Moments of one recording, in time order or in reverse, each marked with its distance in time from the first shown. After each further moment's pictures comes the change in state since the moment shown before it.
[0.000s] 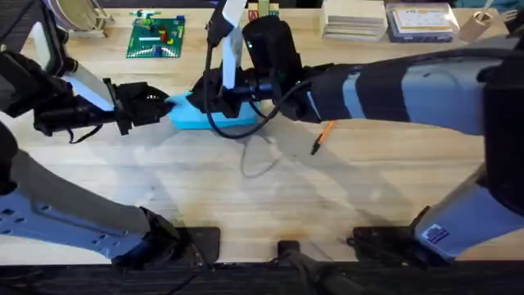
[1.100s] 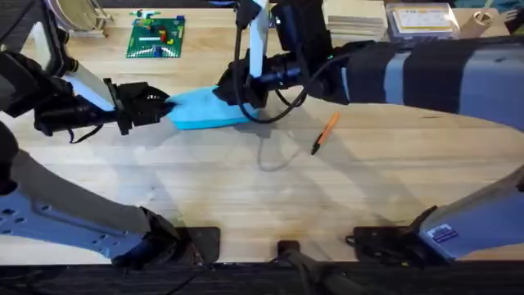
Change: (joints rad) left arm -0.002 0.000 0.000 -0.001 0.000 0.000; right arm -0.119 -0.111 0.000 -0.277 -0.073 -0.163
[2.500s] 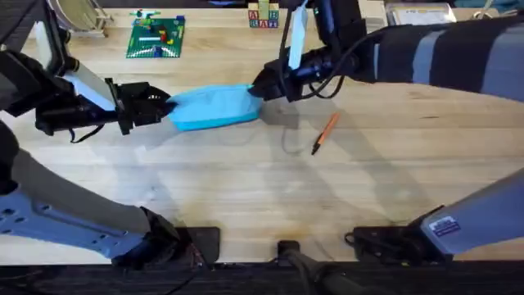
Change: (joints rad) left arm -0.004 0.000 0.000 -0.004 0.001 0.000; right arm -0.207 0.000 0.000 -0.247 -0.165 -0.130
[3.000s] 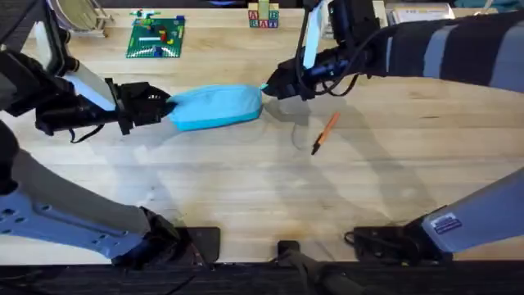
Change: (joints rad) left arm 0.000 0.000 0.000 0.002 0.000 0.000; right arm -0.088 0.004 0.000 -0.091 -0.022 -0.101
